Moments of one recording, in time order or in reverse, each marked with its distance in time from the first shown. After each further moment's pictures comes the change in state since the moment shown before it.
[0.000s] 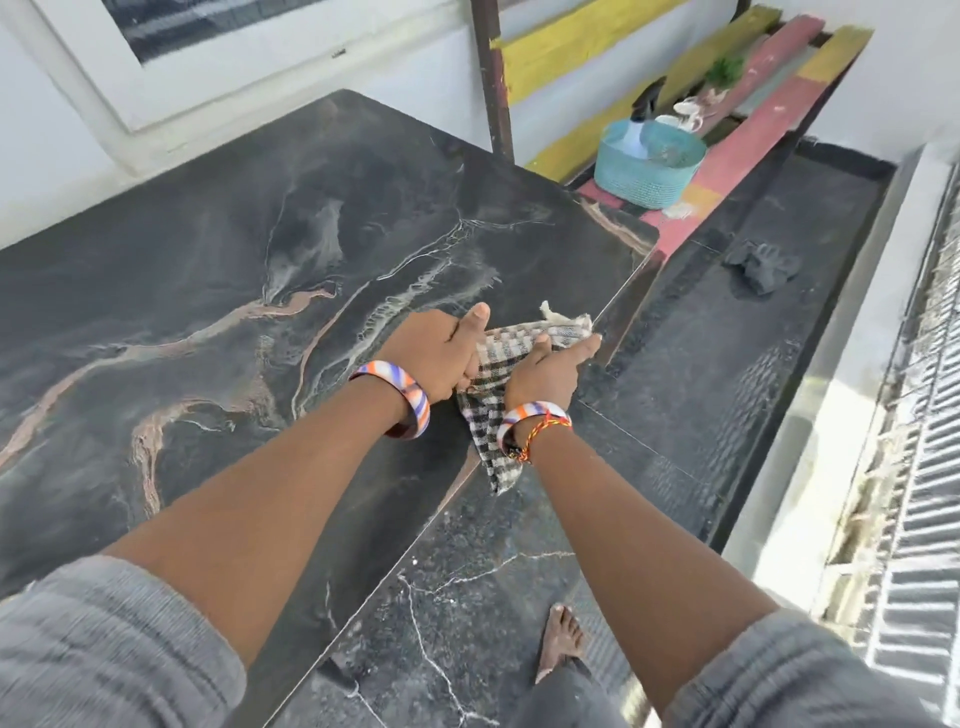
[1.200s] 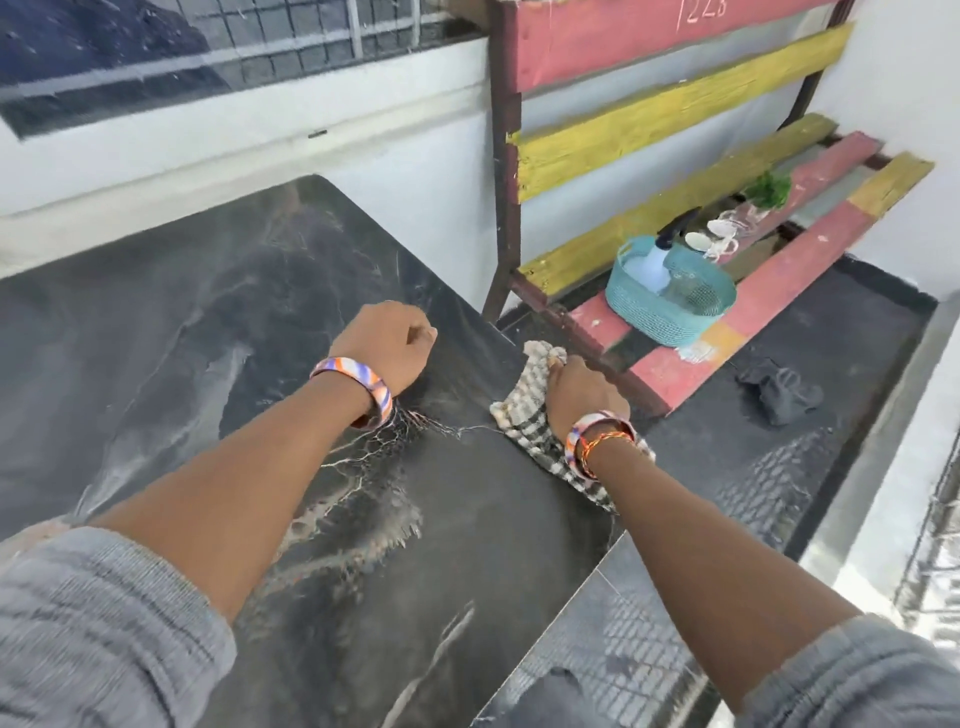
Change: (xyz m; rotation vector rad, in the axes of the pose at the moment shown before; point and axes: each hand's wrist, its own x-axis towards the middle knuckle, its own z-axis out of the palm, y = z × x) left_hand 0.262 0.020 -0.045 0.210 0.279 -0.066; right_hand 0.273 -0.125 0.026 -1.020 -0.234 -0.550
